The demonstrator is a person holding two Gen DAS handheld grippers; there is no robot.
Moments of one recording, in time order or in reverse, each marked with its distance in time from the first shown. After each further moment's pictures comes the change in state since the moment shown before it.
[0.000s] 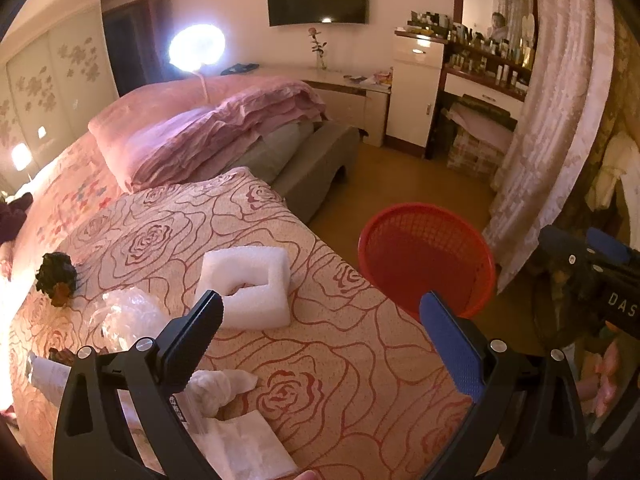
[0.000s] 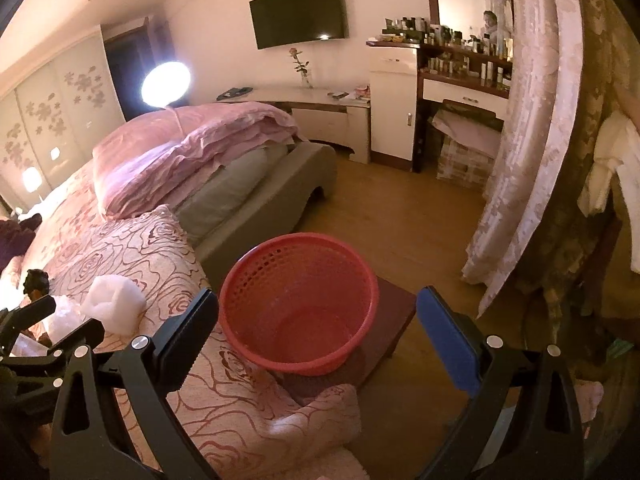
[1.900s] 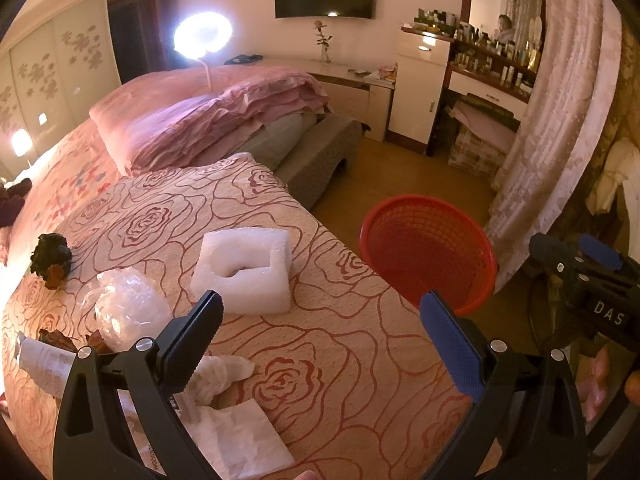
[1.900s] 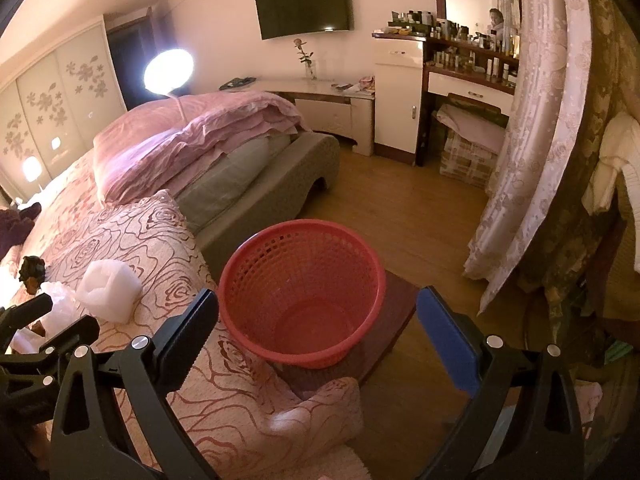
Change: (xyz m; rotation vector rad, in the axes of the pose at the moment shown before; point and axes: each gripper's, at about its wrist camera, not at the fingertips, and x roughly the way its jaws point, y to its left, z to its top) left arm 0.003 0.005 -0.008 -0.033 0.026 -0.010; right arm 0.012 0.004 -0.009 -0.017 0.029 0.002
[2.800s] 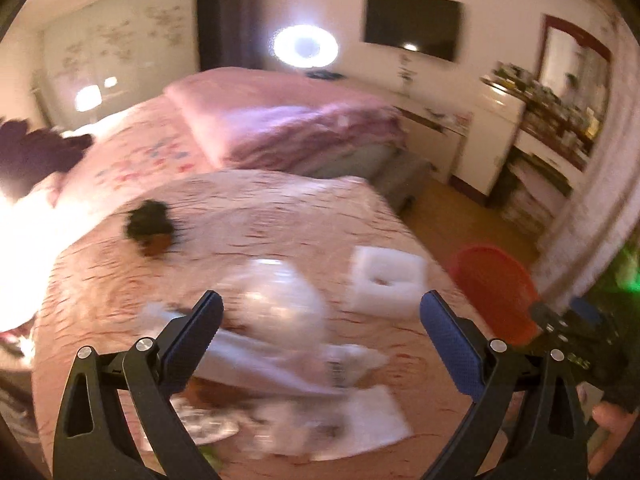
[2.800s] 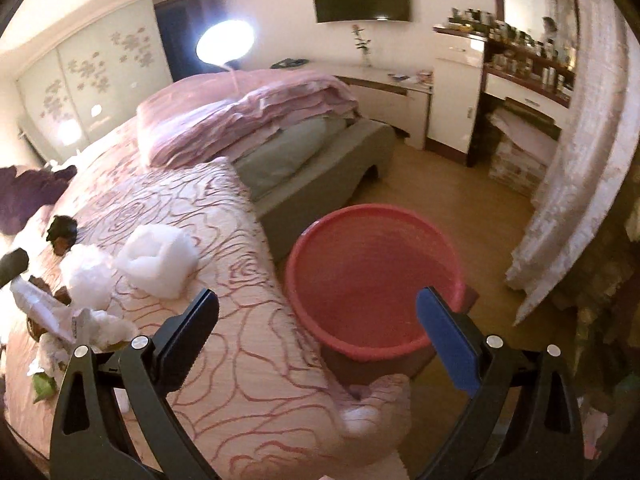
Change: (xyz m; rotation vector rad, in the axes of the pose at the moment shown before) left arm -0.066 0.118 -0.012 -0.244 -0.082 0.178; right arm 0.013 0.057 -0.011 -0.125 0.056 0.146
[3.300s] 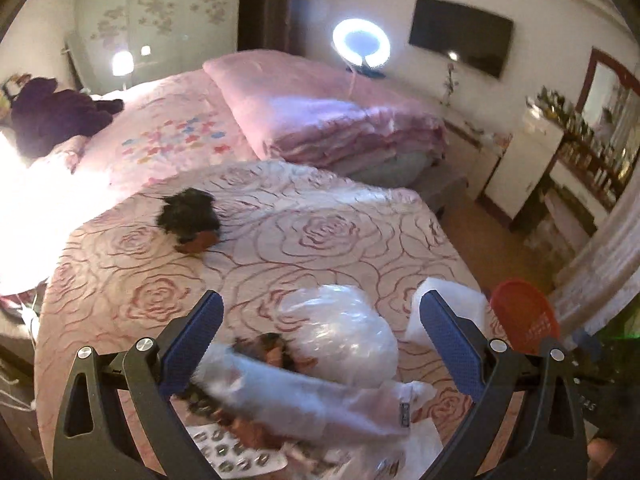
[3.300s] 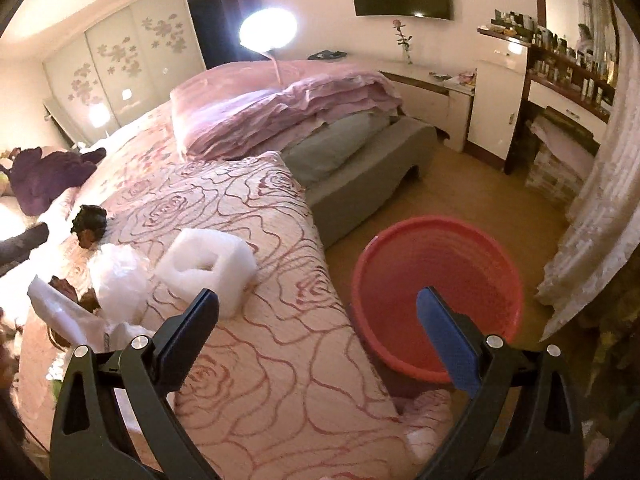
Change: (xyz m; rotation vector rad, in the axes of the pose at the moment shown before) left arm 0.033 0.046 0.025 -0.109 0.049 0.034; right arm 0.025 0.048 0.024 -0.060 0.034 0.100
